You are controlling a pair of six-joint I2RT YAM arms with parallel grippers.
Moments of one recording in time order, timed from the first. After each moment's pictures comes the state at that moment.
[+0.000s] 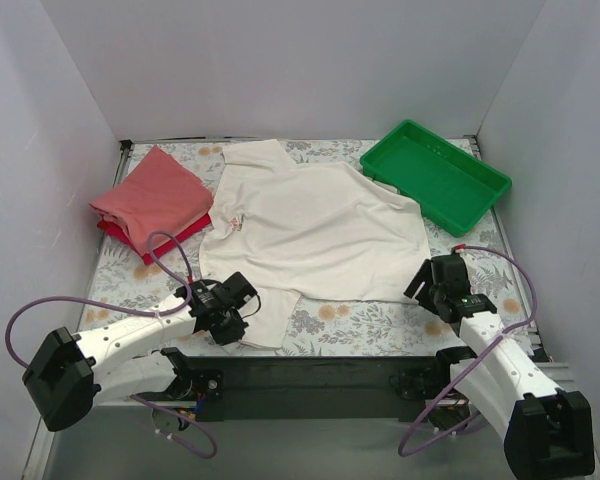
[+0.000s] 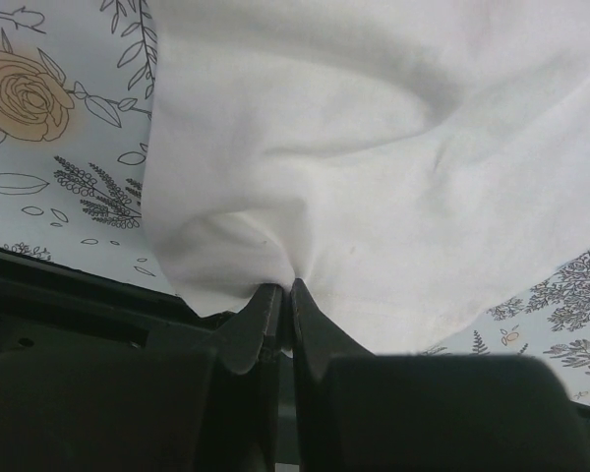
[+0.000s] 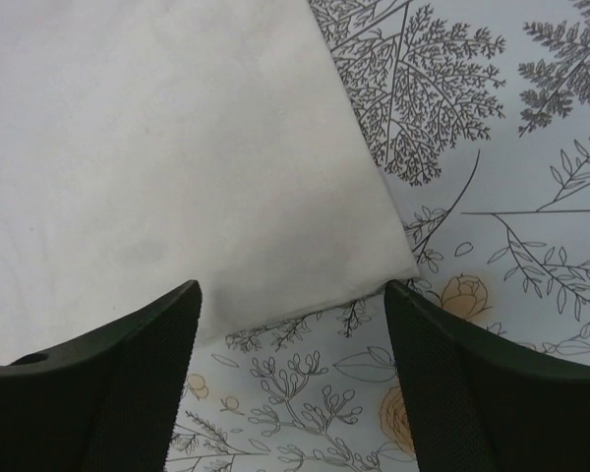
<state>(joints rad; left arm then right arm) -0.85 1.05 0.57 -0.90 -0.20 -1.36 0.20 0.81 0.34 -0.47 0.18 0.68</state>
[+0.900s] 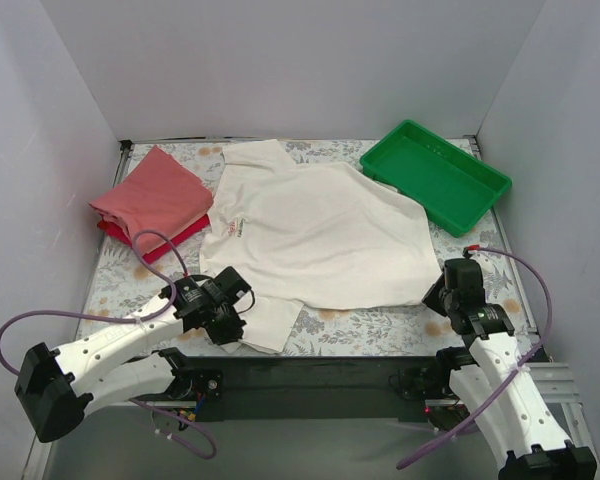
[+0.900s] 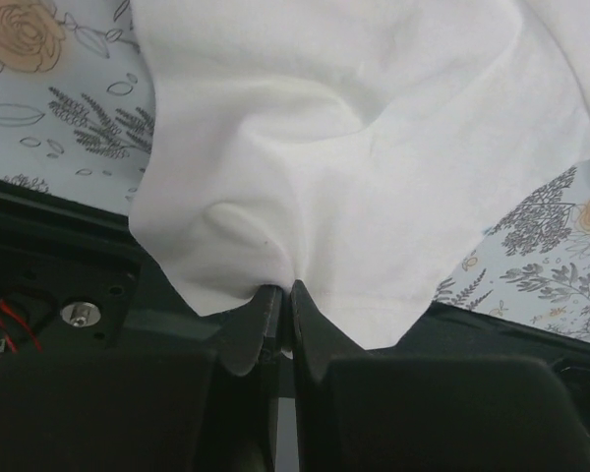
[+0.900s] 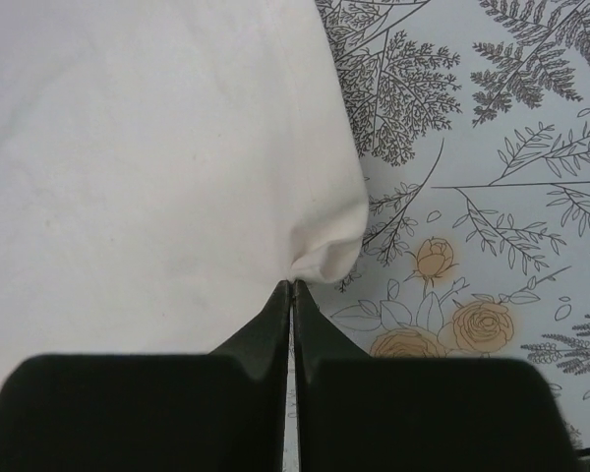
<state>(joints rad) -0.85 0.97 0.66 -1.02 -0.14 -1.36 0.17 0.59 0.40 -0.65 0.18 0.65</state>
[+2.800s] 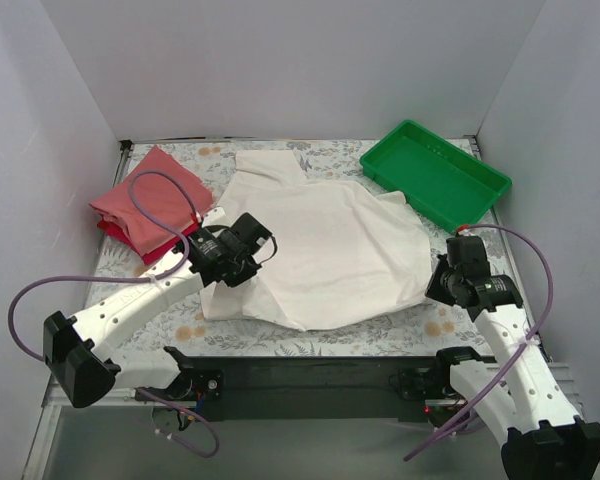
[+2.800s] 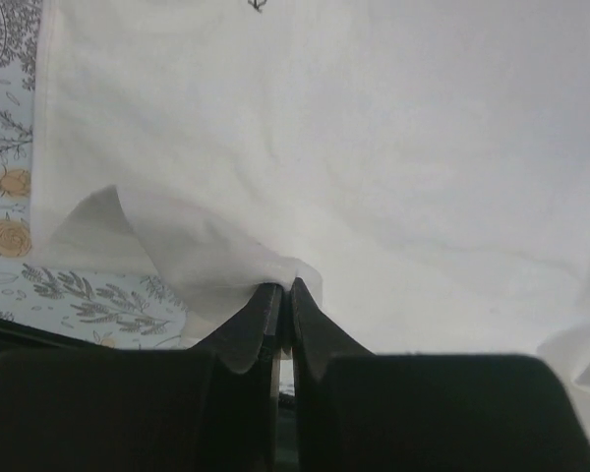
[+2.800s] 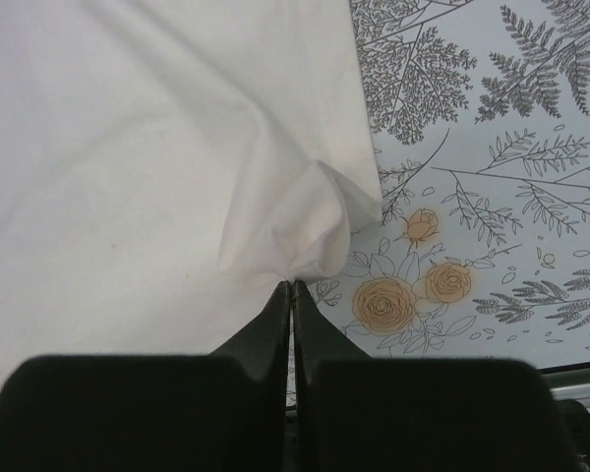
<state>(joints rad) -0.82 1.24 1.14 -1.09 -0.45 -1.26 0.17 0.76 0.67 -0.90 0.09 0.48</state>
